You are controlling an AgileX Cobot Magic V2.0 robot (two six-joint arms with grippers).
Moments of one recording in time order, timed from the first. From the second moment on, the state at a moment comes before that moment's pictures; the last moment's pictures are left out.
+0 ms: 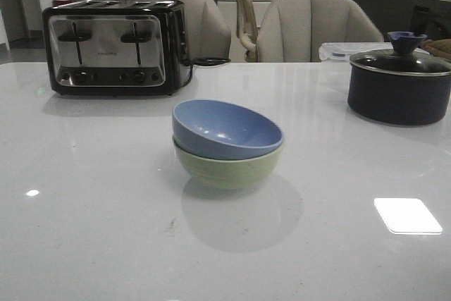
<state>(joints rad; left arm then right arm) 0.01 0.00 0.00 -0.05 0.04 0.06 0.19 0.25 -0.38 -0.06 0.59 0.03</state>
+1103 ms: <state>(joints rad) 0.01 0.00 0.00 -0.06 0.04 0.06 0.04 -0.01 0.03 -0.03 0.04 0.03</state>
